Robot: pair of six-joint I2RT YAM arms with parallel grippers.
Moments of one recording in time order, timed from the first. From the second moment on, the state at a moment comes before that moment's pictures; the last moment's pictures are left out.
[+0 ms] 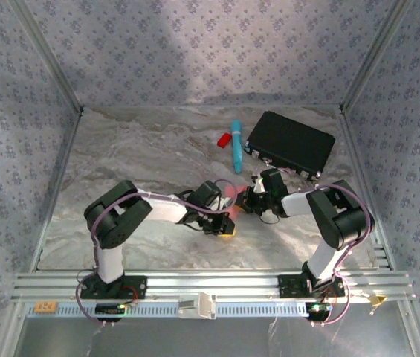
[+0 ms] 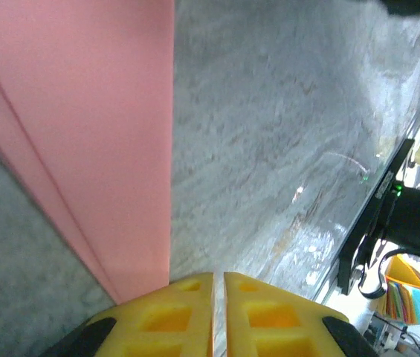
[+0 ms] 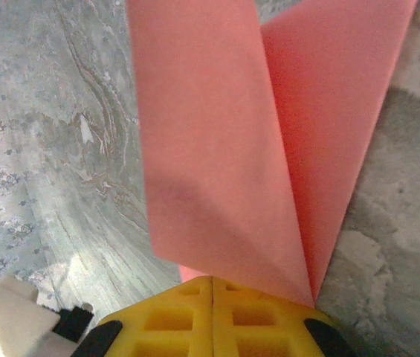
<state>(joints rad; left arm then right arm) -0.92 1.86 0.87 0.03 0.66 -0.82 0.39 1.70 0.57 0.28 -0.60 0.89</state>
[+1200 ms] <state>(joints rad) -0.85 1.97 1.07 -0.07 0.58 -0.80 0.40 1.68 0.57 0.27 -0.59 0.87</state>
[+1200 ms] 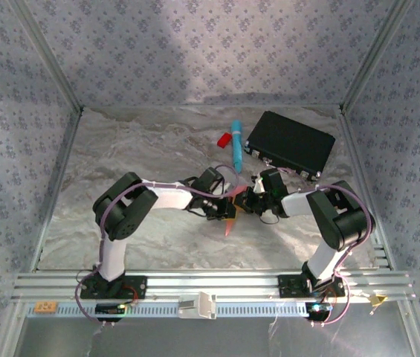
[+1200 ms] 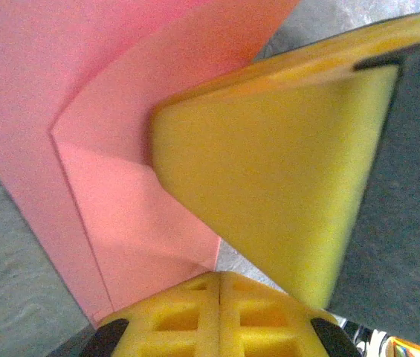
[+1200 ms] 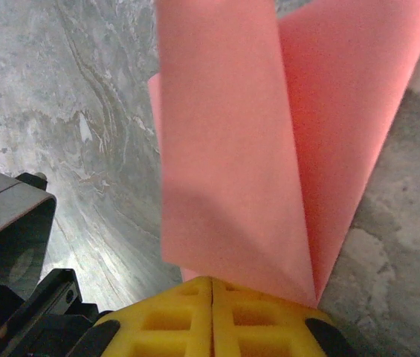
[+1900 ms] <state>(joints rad) -0.85 1.90 0.89 0.02 0.71 -0.71 0.48 1.38 0.57 0.01 -0.51 0.71</state>
